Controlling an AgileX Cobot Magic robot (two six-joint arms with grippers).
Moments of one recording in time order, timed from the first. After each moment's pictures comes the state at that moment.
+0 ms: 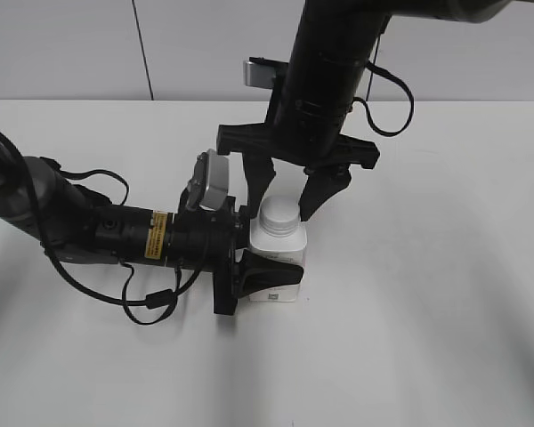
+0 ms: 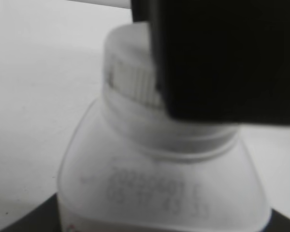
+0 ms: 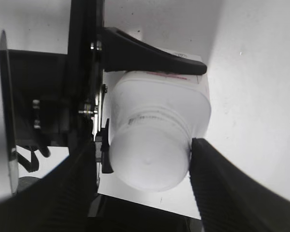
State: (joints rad) left arm -0.37 2.32 -1.07 1.37 -1.17 -0.53; right arm 0.62 2.07 -1.71 0.30 1.22 0.33
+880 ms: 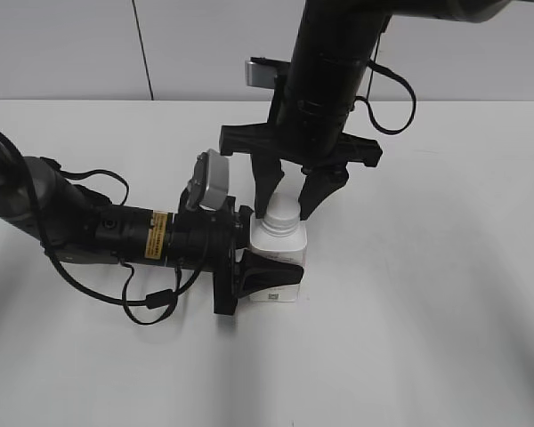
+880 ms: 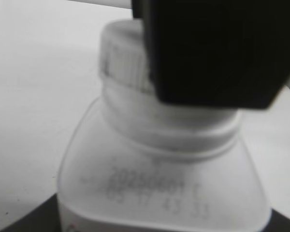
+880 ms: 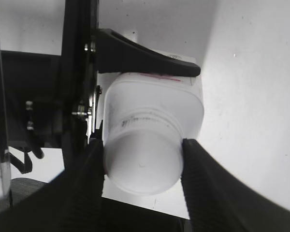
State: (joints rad) left arm -0.37 2.32 -1.07 1.37 -1.17 -0.54; right arm 0.62 2.07 -1.71 0.27 1.23 0.33
